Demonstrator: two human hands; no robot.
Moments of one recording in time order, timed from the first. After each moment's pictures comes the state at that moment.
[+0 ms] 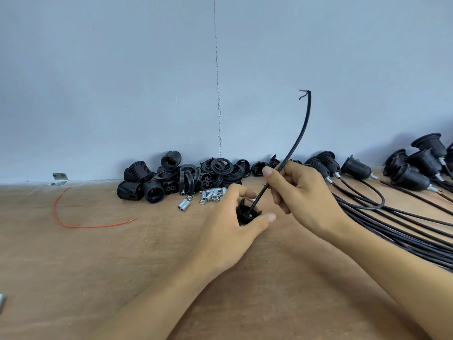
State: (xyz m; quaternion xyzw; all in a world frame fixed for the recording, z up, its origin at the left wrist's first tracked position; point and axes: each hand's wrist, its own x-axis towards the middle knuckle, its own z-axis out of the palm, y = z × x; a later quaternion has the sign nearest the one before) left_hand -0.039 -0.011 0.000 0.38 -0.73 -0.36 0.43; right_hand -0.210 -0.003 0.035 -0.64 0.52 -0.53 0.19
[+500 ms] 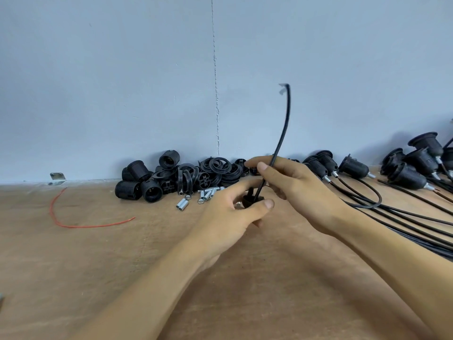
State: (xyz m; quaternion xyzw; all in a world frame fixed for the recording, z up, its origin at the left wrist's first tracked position) left_hand -0.044 -0.015 0.021 0.34 -0.68 -0.51 0.40; right_hand -0.209 -0.002 0.050 -0.66 0.47 -0.49 0.33
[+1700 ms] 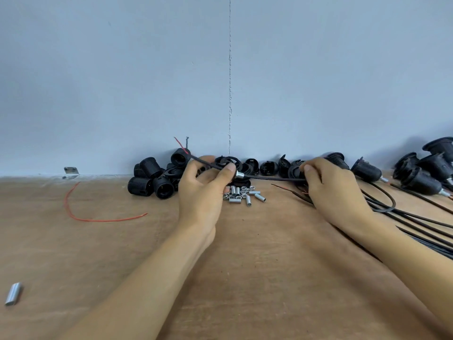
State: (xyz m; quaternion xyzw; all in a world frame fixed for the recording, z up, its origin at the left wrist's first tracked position) left_hand -0.023 -0.050 0.022 0.36 -0.44 -0.50 0.65; right_hand -0.240 -0.017 0.032 -0.59 0.70 -0.41 -0.01
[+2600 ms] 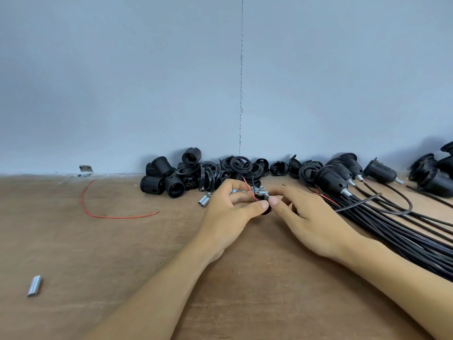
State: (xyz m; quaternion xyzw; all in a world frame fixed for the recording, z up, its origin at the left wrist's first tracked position) left_hand -0.019 -0.043 -0.005 0.41 -0.60 -0.50 0.47; right_hand -0.208 -0.011 0.001 -0.76 0.56 -0.31 0.07
